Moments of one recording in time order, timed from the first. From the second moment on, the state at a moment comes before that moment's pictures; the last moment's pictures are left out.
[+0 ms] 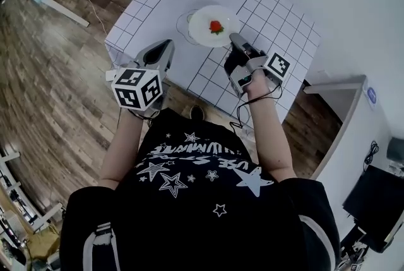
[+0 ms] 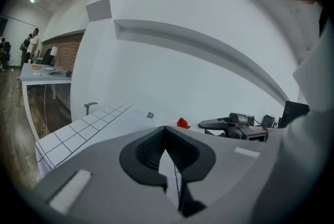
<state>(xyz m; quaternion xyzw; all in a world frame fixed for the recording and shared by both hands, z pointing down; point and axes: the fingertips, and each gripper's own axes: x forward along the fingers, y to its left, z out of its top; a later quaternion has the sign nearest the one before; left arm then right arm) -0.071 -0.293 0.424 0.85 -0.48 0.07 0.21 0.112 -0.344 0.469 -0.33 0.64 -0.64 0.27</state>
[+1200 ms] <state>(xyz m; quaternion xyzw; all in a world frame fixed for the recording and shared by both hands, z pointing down) -0.078 -0.452 0.456 0.90 -0.34 0.12 0.23 0.099 -0.429 0.526 -0.45 0.55 -0.63 0.31</state>
